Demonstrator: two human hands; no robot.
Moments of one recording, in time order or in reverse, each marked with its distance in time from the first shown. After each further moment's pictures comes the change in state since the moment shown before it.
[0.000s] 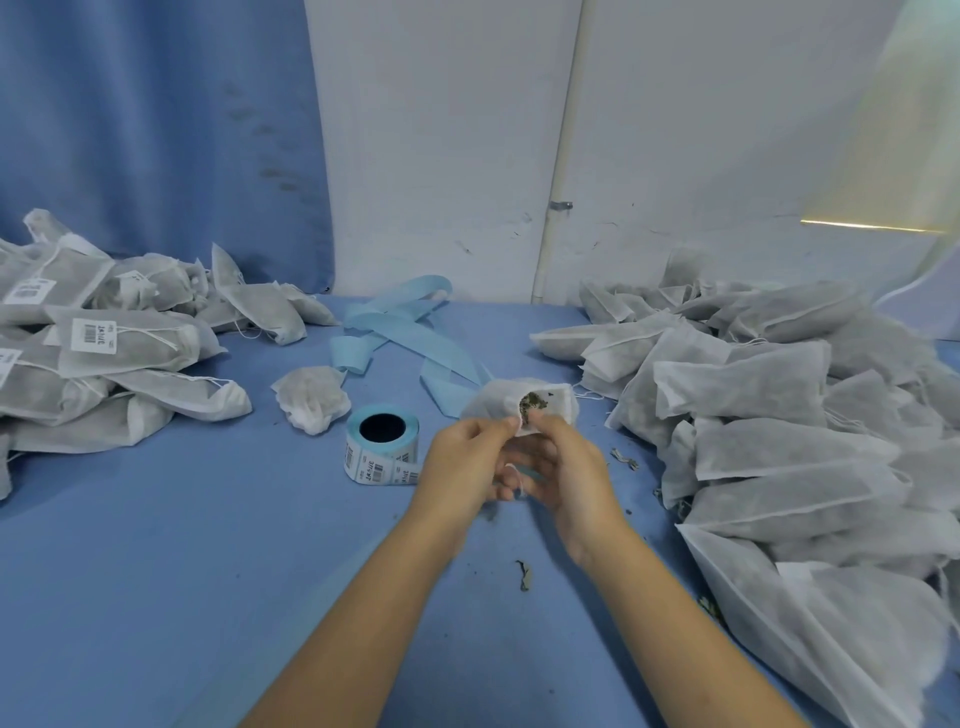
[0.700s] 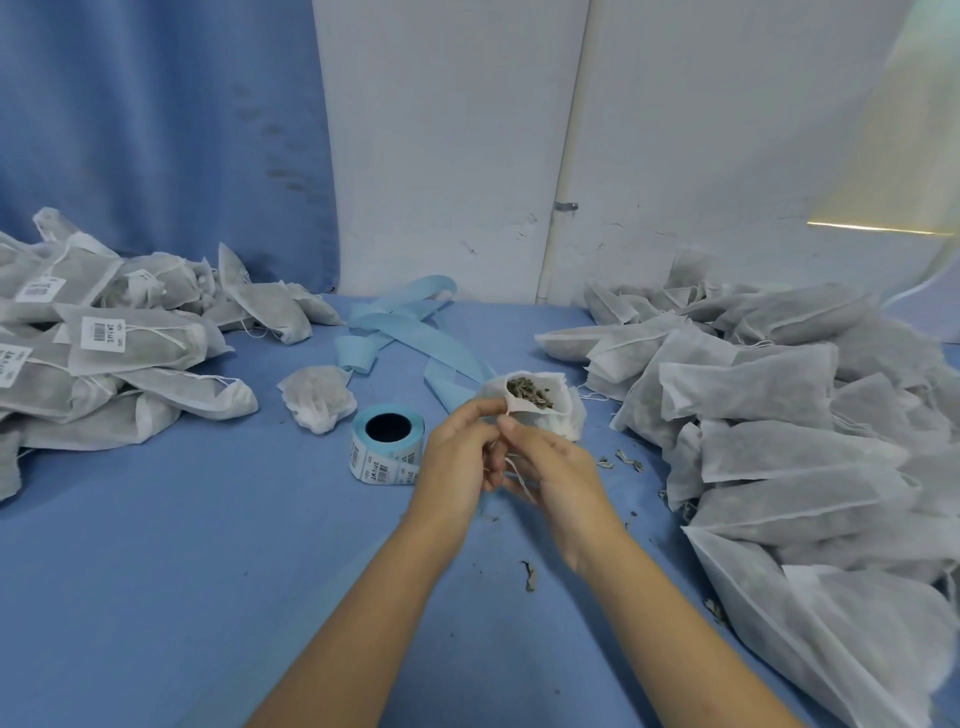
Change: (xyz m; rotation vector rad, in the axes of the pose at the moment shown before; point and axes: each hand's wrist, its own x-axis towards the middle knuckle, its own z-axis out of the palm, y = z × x) left_hand 0.003 -0.003 -0.007 -0.136 0.018 0.125; right_hand -0.006 0.006 0.010 -0.150 -0.130 -0.072
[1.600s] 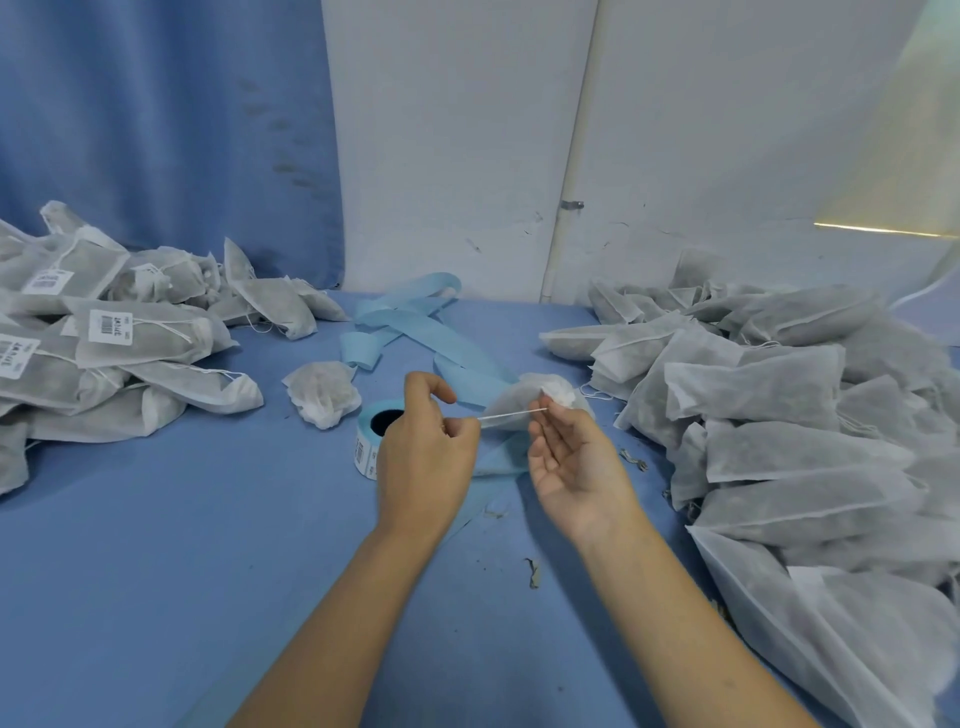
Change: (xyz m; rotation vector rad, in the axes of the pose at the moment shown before) left_hand 0.007 -0.006 -0.024 0.685 0.363 0.361; right_hand 0.011 -0.015 0.000 0.621 0.291 0.278
